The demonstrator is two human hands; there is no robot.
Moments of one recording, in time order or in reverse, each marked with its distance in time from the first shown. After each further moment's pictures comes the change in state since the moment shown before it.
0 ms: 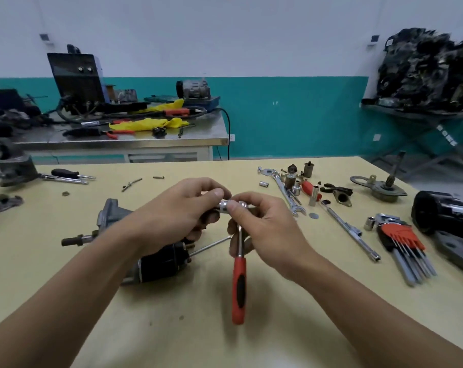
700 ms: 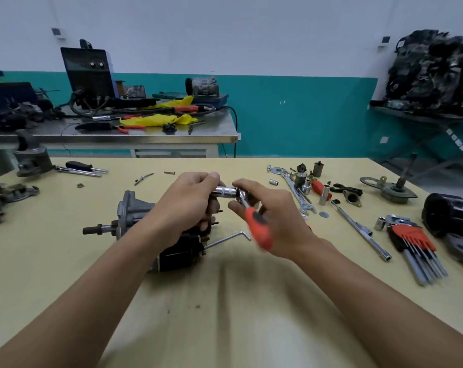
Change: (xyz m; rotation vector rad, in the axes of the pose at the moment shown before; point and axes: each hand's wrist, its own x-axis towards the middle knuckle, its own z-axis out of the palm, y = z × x) left_hand 0.005 -0.015 -0.001 -0.056 0.291 -0.035; right_hand 0.032 0.030 -0.005 -0.644 0.018 -0.545
